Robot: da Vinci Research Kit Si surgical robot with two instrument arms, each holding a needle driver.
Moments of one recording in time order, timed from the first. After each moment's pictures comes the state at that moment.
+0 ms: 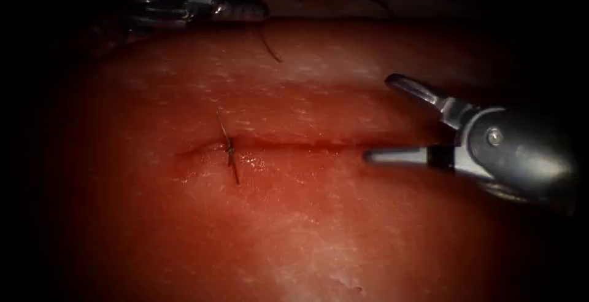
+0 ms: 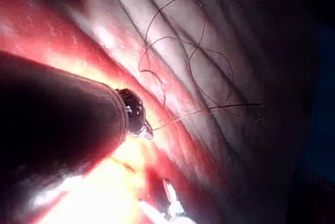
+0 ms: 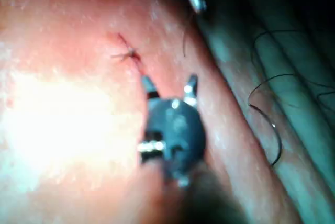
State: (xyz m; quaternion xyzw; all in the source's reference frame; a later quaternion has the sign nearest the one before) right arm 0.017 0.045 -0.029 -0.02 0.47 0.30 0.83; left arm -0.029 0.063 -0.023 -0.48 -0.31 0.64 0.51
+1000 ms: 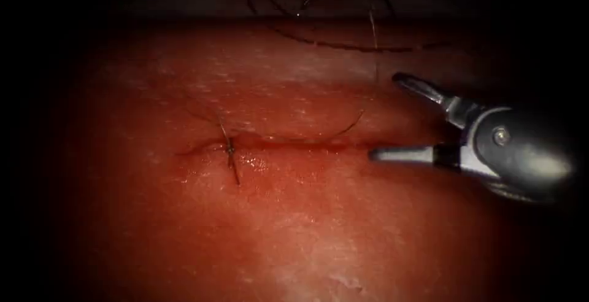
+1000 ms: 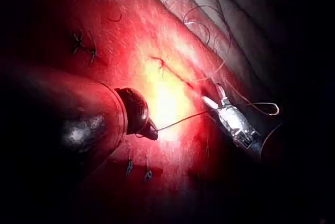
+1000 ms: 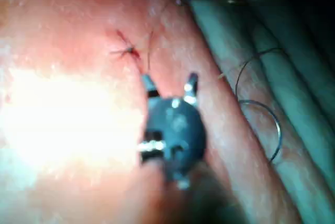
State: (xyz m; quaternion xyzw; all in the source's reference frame) right arm 0.017 0.045 -0.029 -0.02 0.47 0.30 0.83; left arm -0.017 0.045 -0.055 -0.49 -0.38 0.68 0.39
